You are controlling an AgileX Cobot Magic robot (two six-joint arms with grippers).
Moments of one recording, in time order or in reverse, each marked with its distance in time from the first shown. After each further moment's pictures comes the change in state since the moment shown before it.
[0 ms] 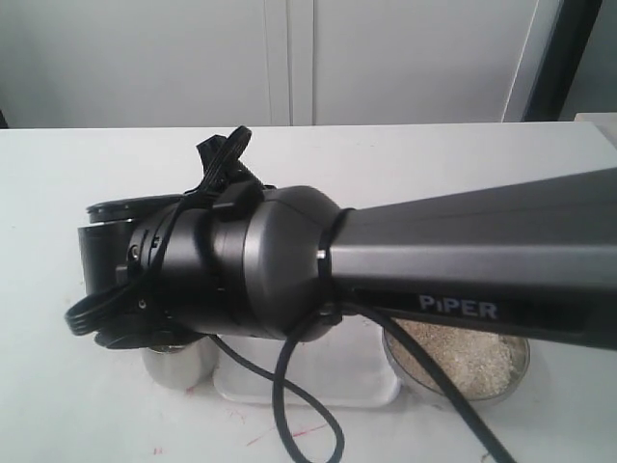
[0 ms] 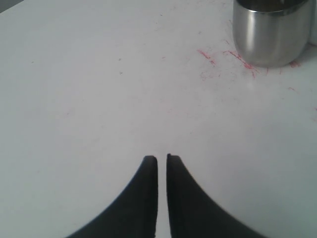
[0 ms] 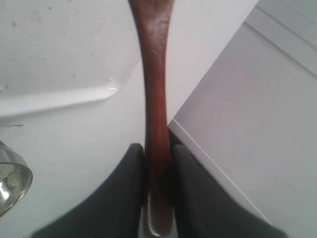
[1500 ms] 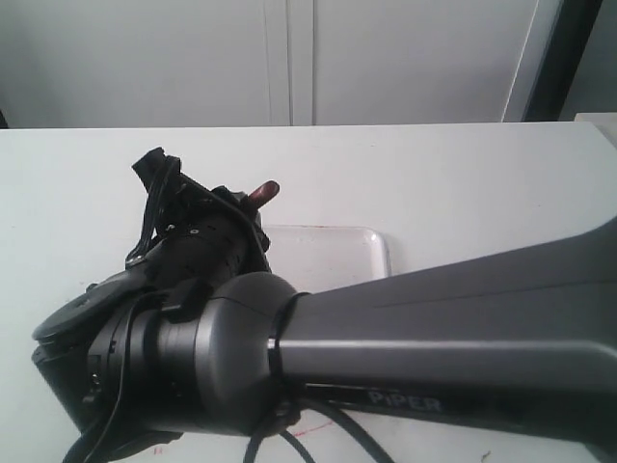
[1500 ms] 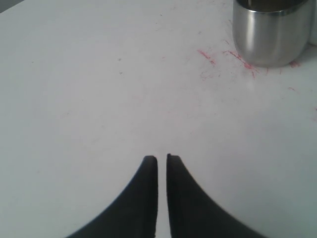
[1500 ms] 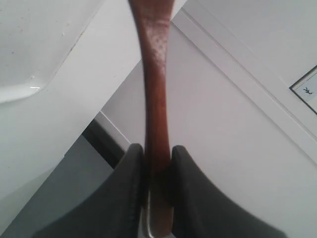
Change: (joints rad) left arm 0.000 0.000 0.000 0.000 0.000 0.000; right arm 0.088 0.047 0.054 -0.303 -0.004 0.104
